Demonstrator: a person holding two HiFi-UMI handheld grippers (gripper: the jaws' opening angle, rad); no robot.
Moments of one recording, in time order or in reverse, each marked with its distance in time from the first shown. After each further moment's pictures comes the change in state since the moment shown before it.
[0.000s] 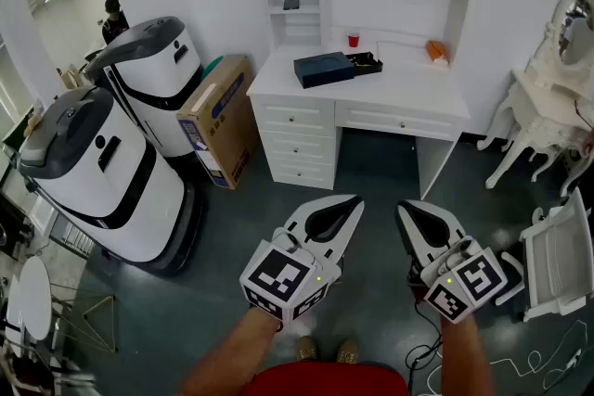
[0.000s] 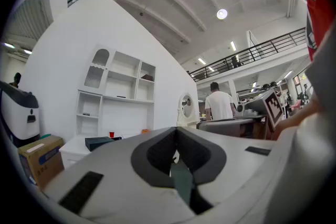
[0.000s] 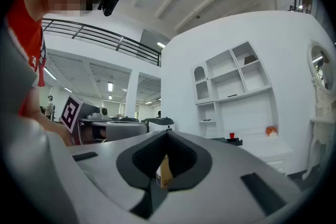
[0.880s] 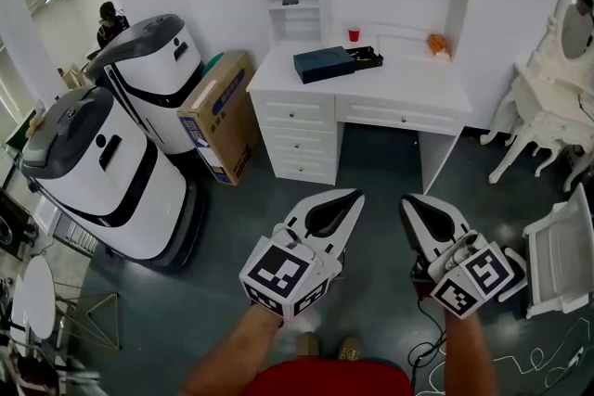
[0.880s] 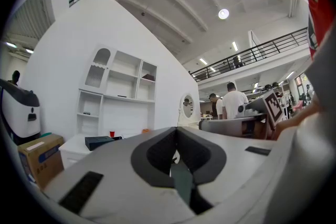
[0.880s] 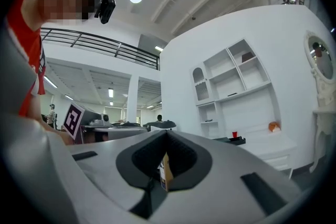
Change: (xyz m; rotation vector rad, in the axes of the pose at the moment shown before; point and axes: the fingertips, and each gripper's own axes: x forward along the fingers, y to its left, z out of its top) left arm 0.011 0.000 0.000 -0.011 -0.003 0.012; right arm -0.005 -0.013 0.005 0.054 -0.036 0.023
